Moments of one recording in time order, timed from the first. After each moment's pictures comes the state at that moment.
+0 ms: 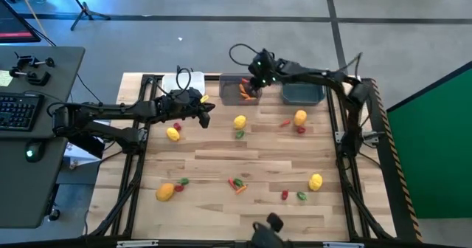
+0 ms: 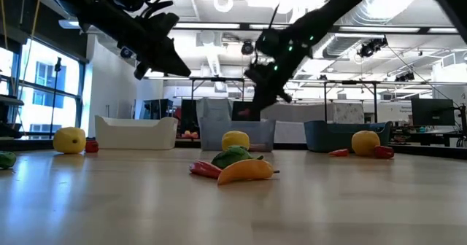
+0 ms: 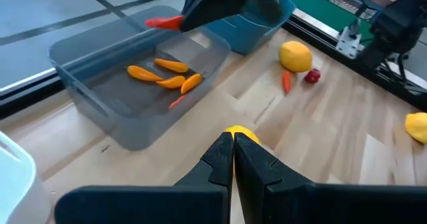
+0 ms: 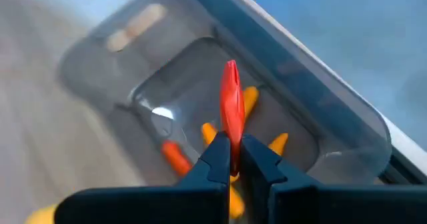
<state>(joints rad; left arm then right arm) 0.30 1.16 0.61 0.08 -0.16 -0.37 -0.61 1.93 1.44 -0.39 -0.10 0.11</state>
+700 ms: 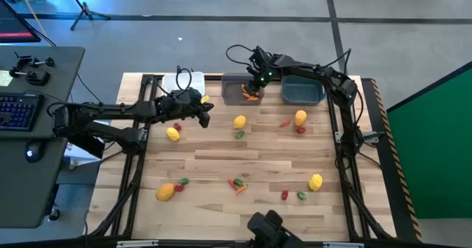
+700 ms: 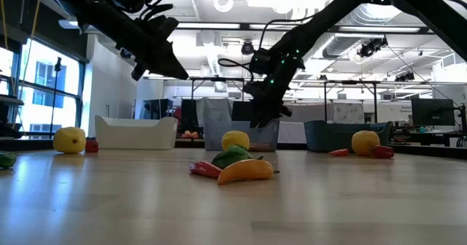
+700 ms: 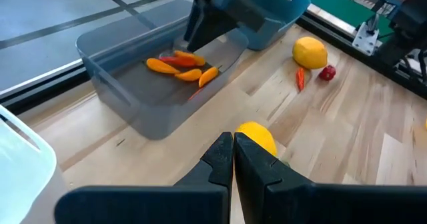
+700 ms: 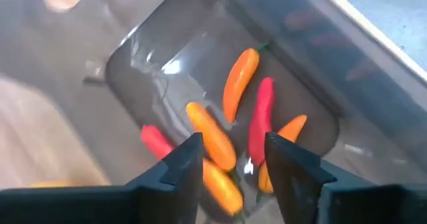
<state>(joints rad) 0.30 1.16 0.61 0.05 -0.19 -0.36 -0.67 2.09 1.63 -0.64 -0.20 0.10</state>
